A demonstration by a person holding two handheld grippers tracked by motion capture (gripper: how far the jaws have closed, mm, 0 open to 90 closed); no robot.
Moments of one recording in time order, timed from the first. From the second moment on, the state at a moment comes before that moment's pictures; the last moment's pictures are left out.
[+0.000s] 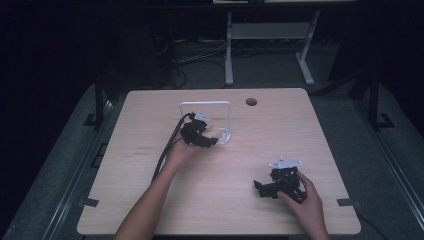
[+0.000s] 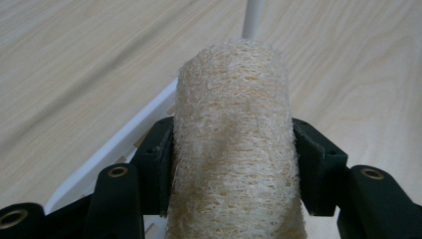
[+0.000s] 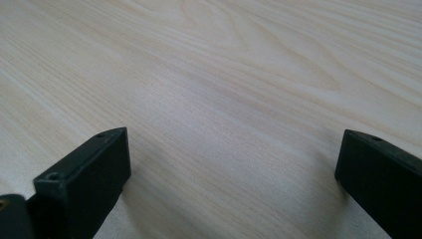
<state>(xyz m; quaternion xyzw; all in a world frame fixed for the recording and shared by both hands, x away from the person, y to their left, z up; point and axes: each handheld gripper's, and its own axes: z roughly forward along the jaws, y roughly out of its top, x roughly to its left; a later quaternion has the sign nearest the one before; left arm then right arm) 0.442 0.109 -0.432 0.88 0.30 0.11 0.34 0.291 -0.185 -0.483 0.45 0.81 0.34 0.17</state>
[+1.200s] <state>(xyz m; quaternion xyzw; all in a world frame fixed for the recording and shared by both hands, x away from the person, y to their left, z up) 0.455 0.099 -0.444 0.88 0.33 0.11 0.32 0.290 -0.184 -0.483 0.45 0.81 0.34 0.17</state>
